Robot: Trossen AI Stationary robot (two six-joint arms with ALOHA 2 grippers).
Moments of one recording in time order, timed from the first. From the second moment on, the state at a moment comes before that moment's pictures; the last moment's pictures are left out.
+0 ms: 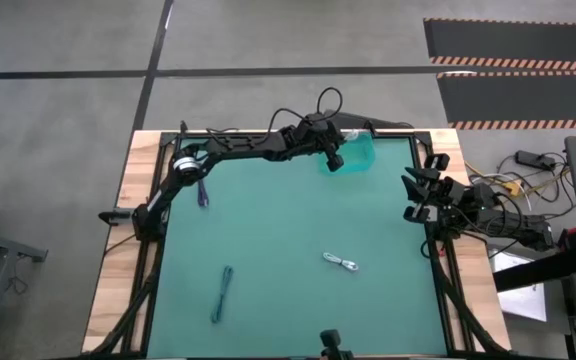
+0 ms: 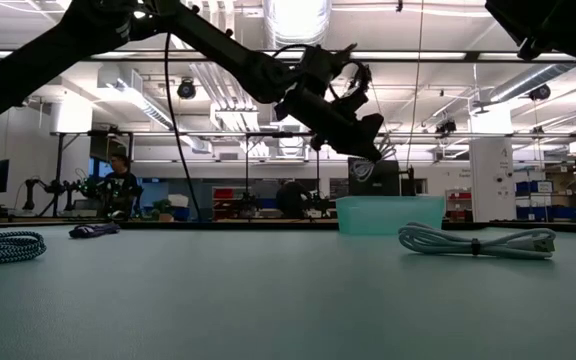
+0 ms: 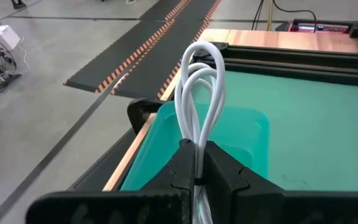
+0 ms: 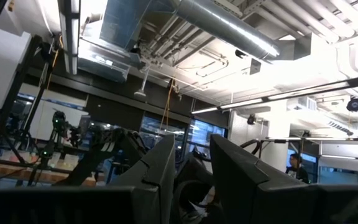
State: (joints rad) left arm 0.39 2.26 1.84 0.05 -0.06 0.14; right arm -0.19 0.02 0.05 0.55 0.07 -0.33
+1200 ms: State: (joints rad) left arm 0.39 2.29 1.83 0.20 -0.06 0.11; right arm -0.19 0.02 0.05 0.53 0.08 -0.36
